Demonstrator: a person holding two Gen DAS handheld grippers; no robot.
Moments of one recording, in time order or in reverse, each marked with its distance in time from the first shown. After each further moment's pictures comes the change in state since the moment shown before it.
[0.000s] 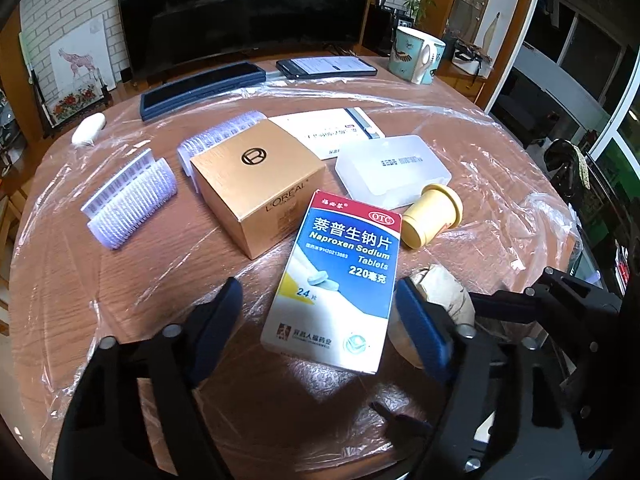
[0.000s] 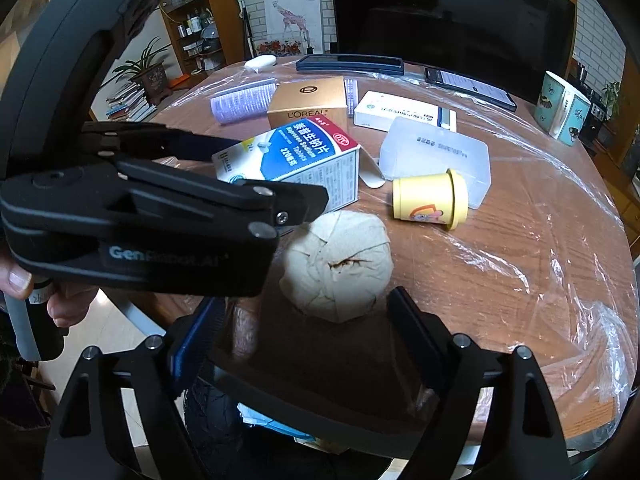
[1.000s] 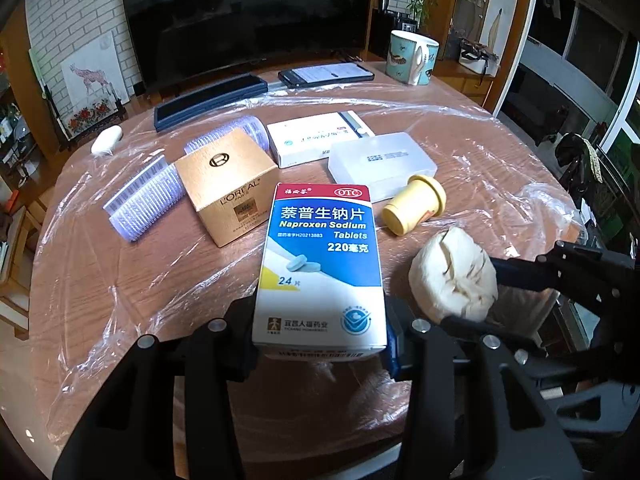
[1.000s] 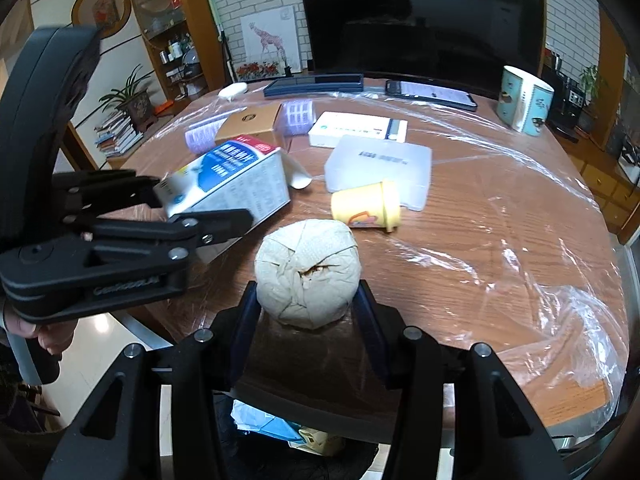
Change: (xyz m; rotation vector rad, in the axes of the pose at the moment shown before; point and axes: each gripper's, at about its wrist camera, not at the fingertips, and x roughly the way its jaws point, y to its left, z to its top) left arm -0.022 -0.020 -0.013 0.032 -0.039 0.082; right arm -0.031 -0.032 -0.006 0.082 -0.074 -0.022
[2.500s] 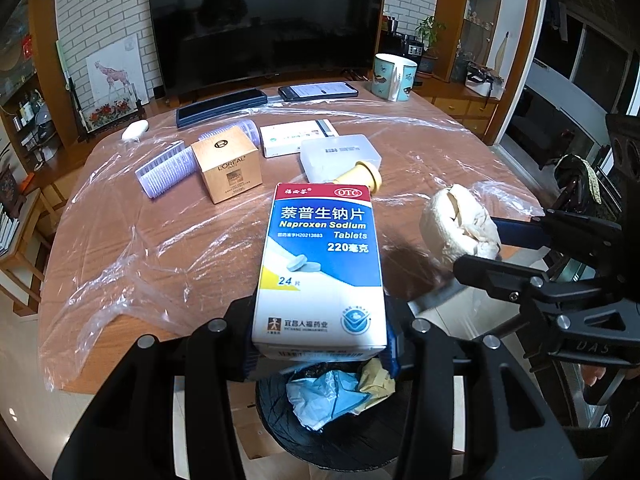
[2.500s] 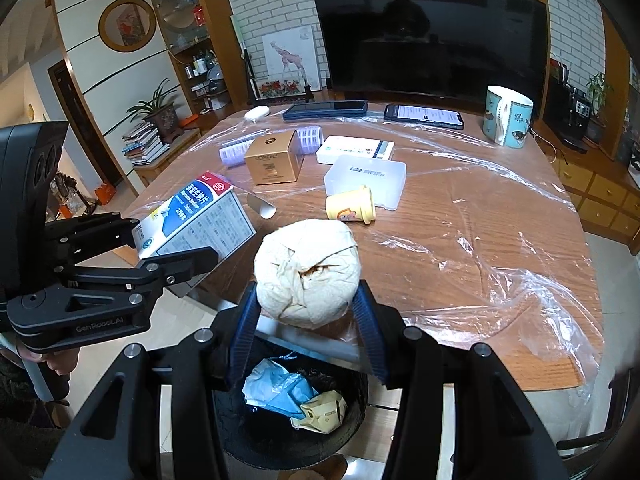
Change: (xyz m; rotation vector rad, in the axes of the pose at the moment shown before) left arm -0.060 -0.040 -0.041 -0.068 -0.064 0.024; right arm -0.069 -0.018 -0.024 -0.036 -0.053 0.092
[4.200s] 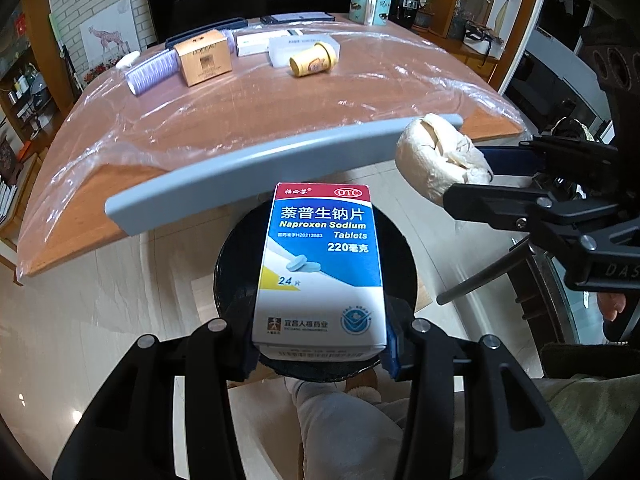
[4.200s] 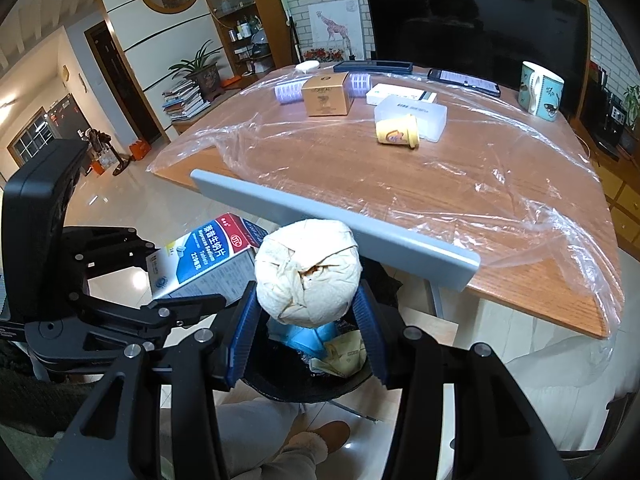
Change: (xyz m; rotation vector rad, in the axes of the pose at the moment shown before) left arm -0.009 -0.046 -0.098 -0.010 0.169 0.001; right arm -0.014 0.015 -0.061 -0.101 0.118 0.118
